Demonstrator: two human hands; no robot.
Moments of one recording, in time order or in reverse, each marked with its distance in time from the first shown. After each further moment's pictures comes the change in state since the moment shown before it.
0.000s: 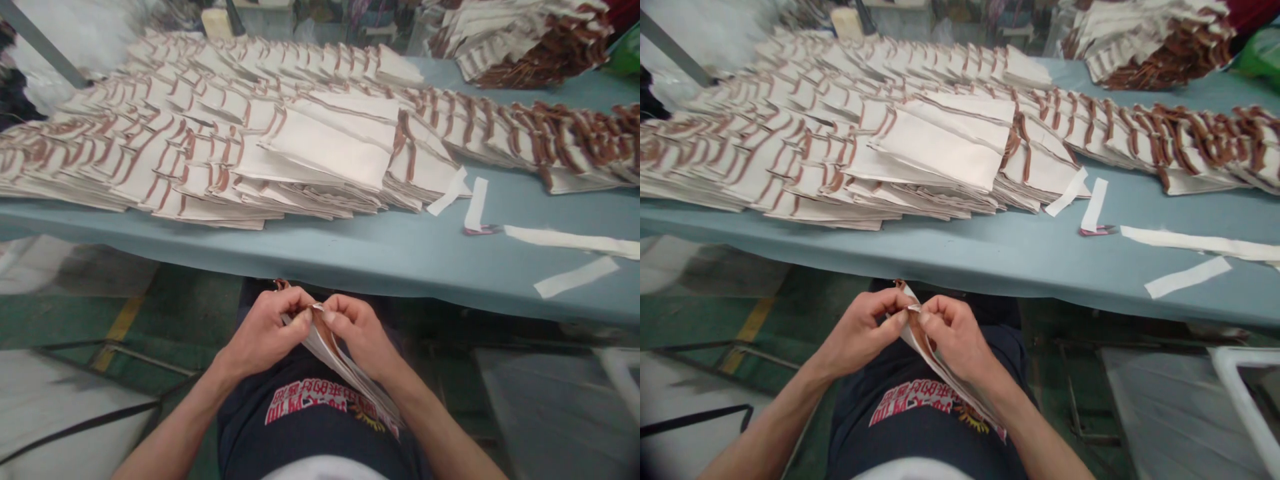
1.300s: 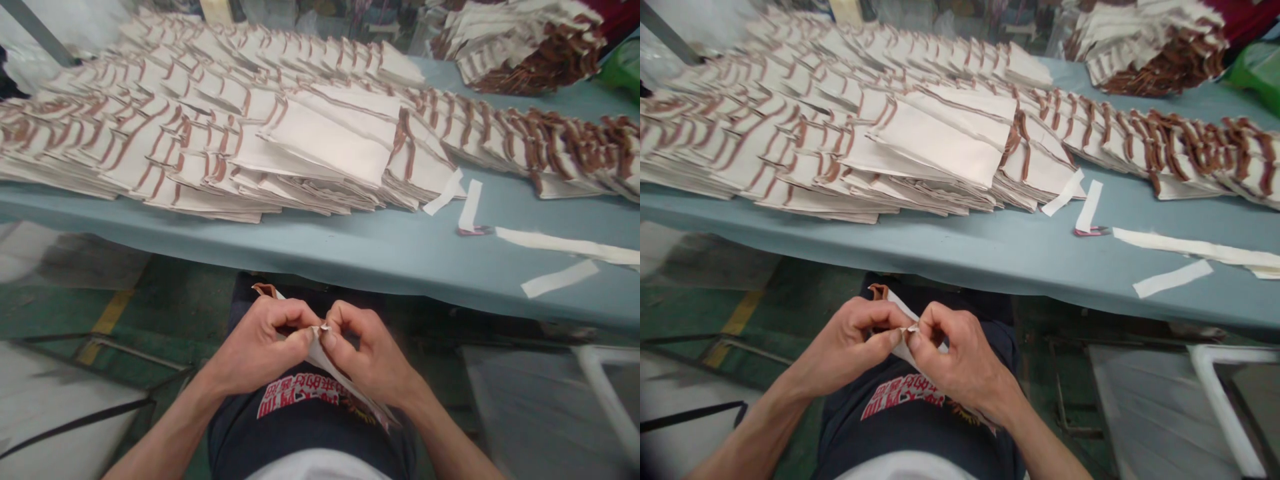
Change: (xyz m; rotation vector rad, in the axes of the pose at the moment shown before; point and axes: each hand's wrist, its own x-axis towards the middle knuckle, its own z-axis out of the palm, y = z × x) left_hand -0.012 0.029 -0.001 -0.265 -0.097 -0.133; right_hand -0.024 -0.020 -0.008 -0.369 -0.037 -0.215
